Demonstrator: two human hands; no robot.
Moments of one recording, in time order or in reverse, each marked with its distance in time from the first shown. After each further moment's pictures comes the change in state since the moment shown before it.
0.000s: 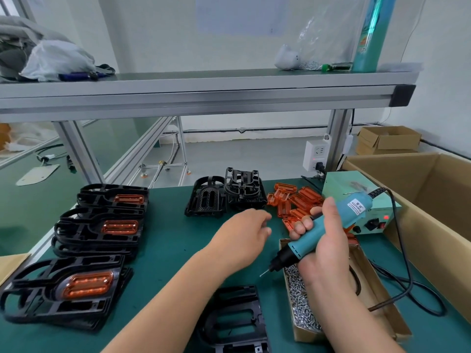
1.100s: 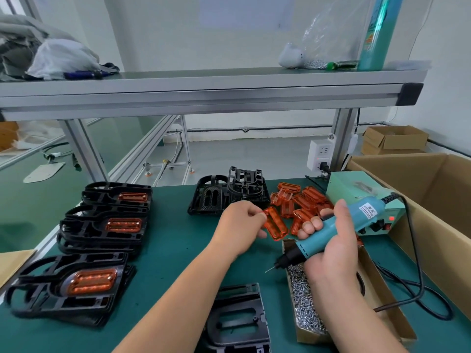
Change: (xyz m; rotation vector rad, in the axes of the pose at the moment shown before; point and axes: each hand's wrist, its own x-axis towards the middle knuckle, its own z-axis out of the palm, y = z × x) left_hand 0.019 -0.018 0.012 -0.633 0.149 -0.298; right_hand 0.008 0.000 -0.009 0.037 0.027 -0.051
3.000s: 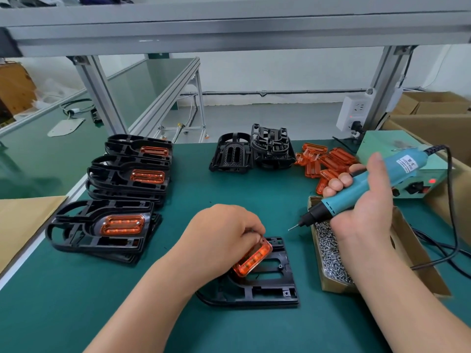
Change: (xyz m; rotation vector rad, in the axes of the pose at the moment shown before) left_hand -0.129 -0.010 -0.069 0.734 -0.119 0.230; right_hand -0.007 0.003 0.004 -0.040 -0.035 0.024
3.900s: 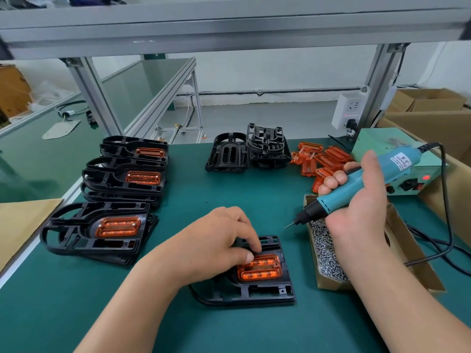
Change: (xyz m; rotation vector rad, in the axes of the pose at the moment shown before) left_hand 0.000 -0.024 0.003 -0.099 -0.223 0.143; right_hand 0.001 0.000 -0.001 0.009 -0.008 0.001
